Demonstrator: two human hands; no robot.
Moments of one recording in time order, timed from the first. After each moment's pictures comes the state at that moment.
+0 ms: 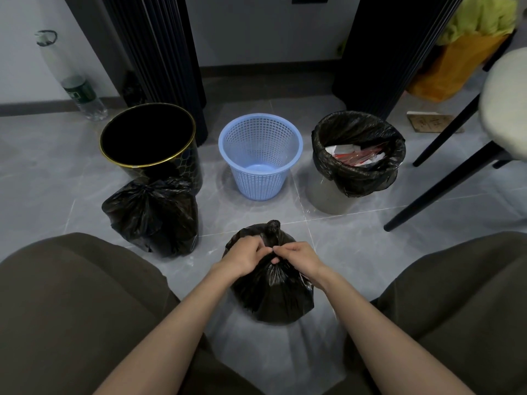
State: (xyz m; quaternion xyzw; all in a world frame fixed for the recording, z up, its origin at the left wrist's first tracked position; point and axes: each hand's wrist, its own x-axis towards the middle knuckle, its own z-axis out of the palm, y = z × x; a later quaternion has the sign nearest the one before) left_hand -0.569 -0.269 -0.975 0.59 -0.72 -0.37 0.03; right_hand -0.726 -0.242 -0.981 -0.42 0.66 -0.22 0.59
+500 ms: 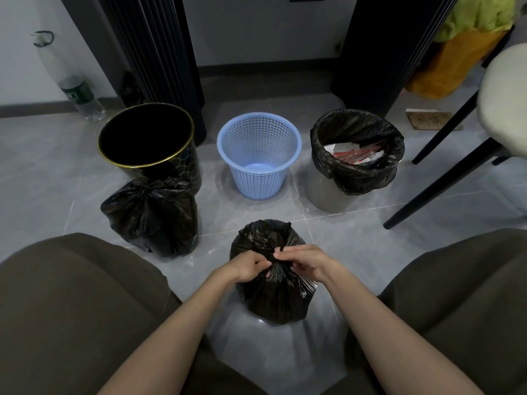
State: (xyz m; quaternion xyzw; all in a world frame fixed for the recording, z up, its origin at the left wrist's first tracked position) left_hand -0.565 -0.259 -0.989 0.53 -0.69 -0.49 -0.07; right_hand -0.735 -0.247 -0.980 -0.24 0.67 -0.20 0.67
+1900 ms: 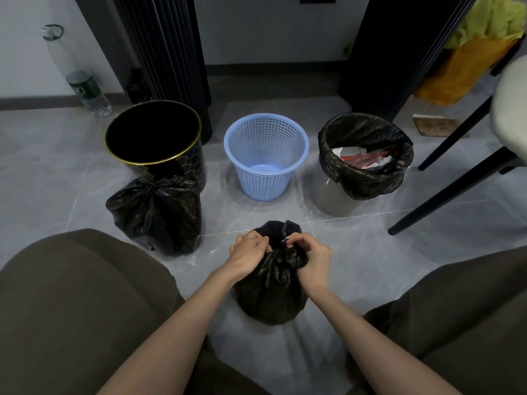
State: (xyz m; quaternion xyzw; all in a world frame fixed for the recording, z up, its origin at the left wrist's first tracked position) left_hand -0.567 -0.268 -0.983 0.62 -0.63 -0.46 0.10; right_hand -0.716 -0.225 -0.990 -0.55 0.63 -0.48 0.26
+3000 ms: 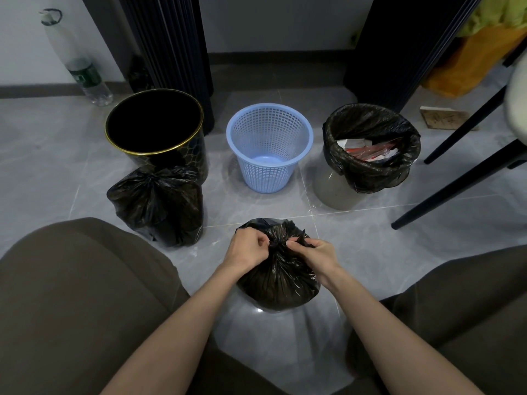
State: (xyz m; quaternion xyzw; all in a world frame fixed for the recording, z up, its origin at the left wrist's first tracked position) left_hand -0.565 -0.262 -0.984 0.66 -0.65 -0.37 0.11; right_hand -0.733 -0.241 -1.011 -0.21 0.65 -0.40 0.61
